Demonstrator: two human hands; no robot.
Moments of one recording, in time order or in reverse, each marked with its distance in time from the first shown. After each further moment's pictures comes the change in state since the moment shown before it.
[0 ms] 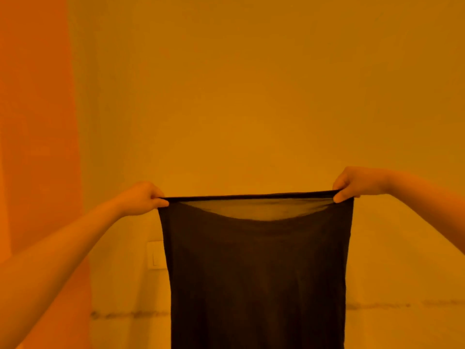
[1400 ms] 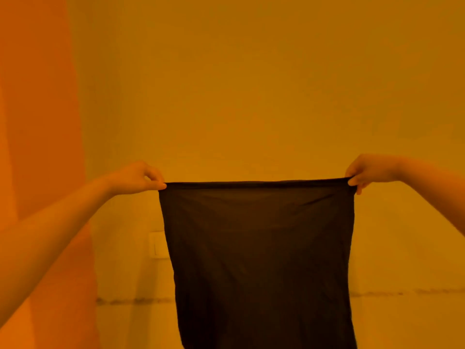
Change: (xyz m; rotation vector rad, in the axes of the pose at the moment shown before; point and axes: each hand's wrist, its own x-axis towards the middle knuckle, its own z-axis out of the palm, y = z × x) left_hand -0.015 0.009 -0.031 -0.299 0.017 0.036; right_hand -0.014 0.025 -0.014 0.068 0.096 0.150
